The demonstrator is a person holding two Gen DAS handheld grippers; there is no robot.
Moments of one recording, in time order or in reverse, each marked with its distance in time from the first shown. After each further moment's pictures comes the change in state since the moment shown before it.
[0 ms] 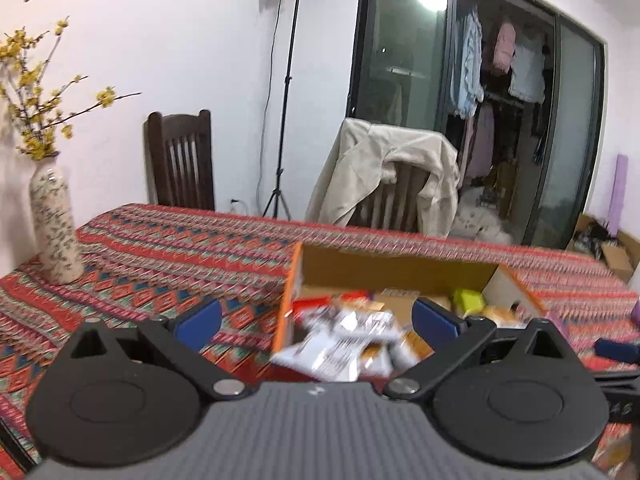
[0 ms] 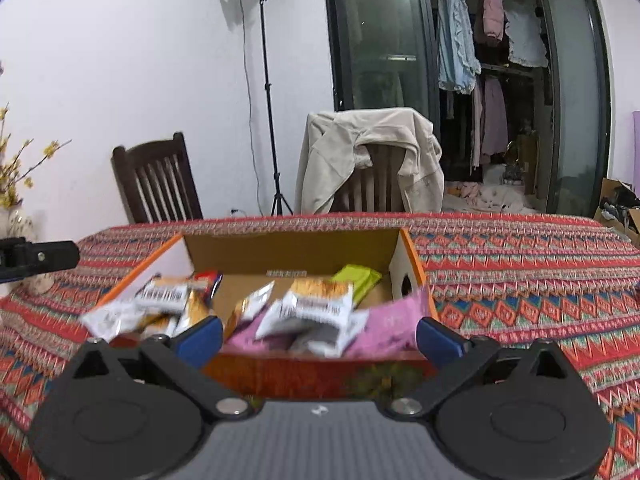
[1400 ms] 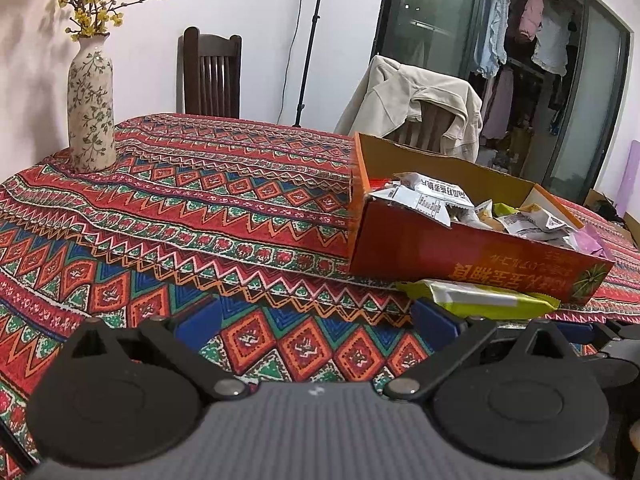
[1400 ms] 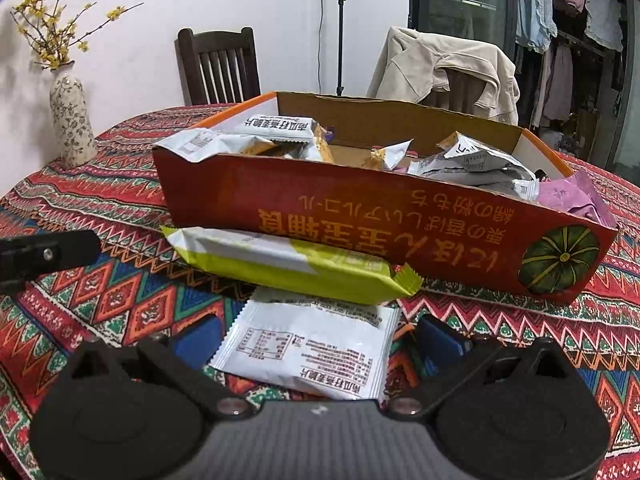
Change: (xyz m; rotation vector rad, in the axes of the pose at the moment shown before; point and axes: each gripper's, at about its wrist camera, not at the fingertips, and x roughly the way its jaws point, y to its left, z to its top) left arm 0.001 0.063 -0.085 -0.079 0.158 0.001; right arm 0.049 0.094 -0.076 -0.158 0.235 0.101
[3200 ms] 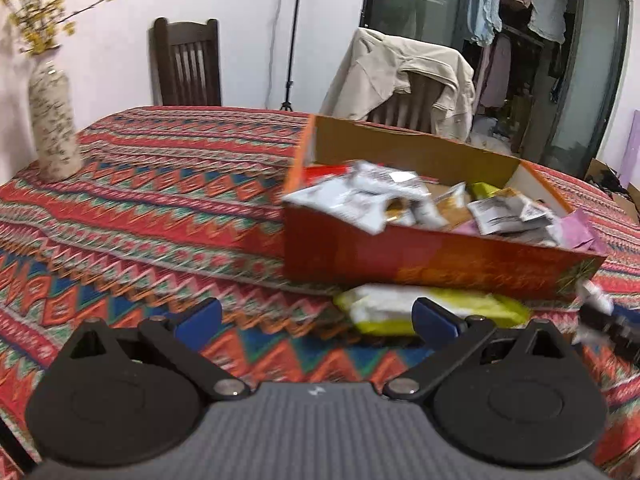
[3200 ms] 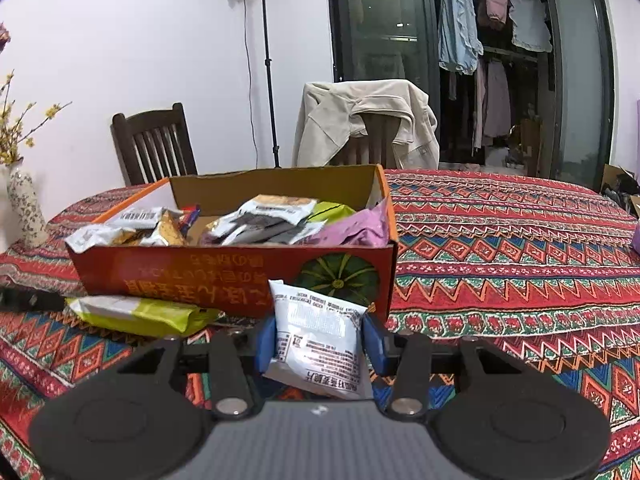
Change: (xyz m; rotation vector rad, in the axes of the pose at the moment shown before) left arm 0.022 -0.068 0.023 0.053 0.092 0.013; right arm -0.062 -0.125 -0.019 0.139 -0.182 -0.092
